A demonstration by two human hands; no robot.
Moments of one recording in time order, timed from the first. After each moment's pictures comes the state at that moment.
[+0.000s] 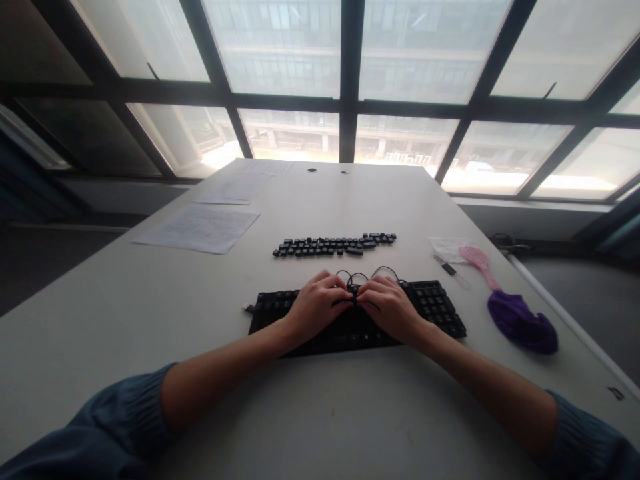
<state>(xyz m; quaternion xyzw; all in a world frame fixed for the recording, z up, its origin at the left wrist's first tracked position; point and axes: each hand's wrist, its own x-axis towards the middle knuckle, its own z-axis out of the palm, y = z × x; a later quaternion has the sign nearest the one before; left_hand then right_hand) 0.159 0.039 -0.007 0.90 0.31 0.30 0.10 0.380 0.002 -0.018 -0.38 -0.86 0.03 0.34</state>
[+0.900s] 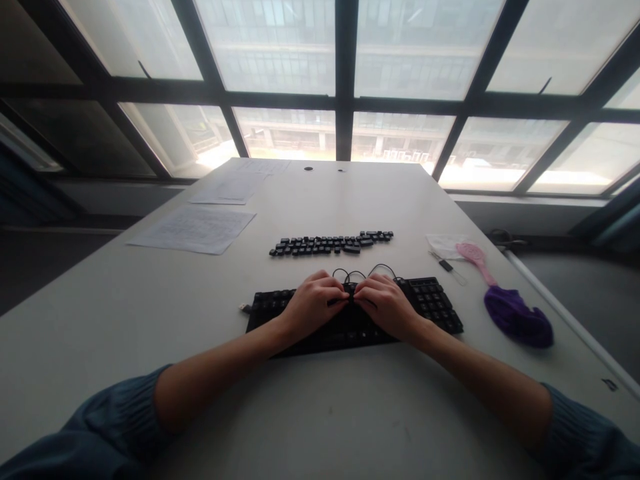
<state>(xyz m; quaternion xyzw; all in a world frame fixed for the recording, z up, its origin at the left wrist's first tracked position) 0.156 0.041 -0.002 0.91 0.28 0.29 0.13 0.379 0.001 -0.016 -0.39 -0.85 0.04 0.34</state>
